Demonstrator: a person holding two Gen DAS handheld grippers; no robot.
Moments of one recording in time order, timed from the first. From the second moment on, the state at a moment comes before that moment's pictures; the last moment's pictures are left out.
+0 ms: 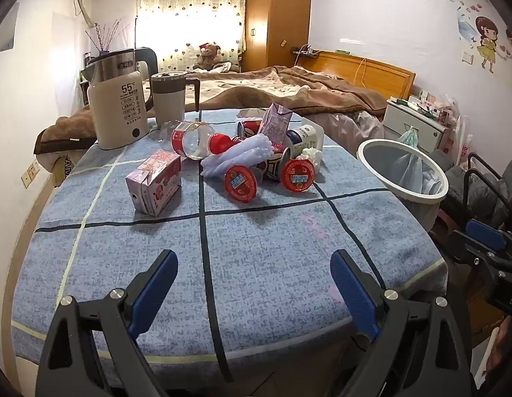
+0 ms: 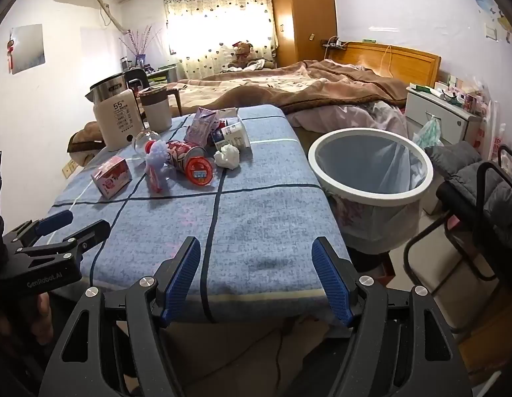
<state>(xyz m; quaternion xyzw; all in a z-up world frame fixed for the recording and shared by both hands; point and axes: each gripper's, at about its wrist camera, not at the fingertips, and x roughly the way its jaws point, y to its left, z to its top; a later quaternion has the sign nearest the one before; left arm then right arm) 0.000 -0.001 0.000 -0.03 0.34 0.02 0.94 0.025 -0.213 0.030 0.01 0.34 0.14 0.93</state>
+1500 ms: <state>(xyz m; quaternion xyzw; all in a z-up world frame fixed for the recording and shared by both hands) 0.000 -0.001 0.005 -0.03 0.33 0.01 0.94 0.025 -0.211 0.031 0.00 0.34 0.14 0.93</state>
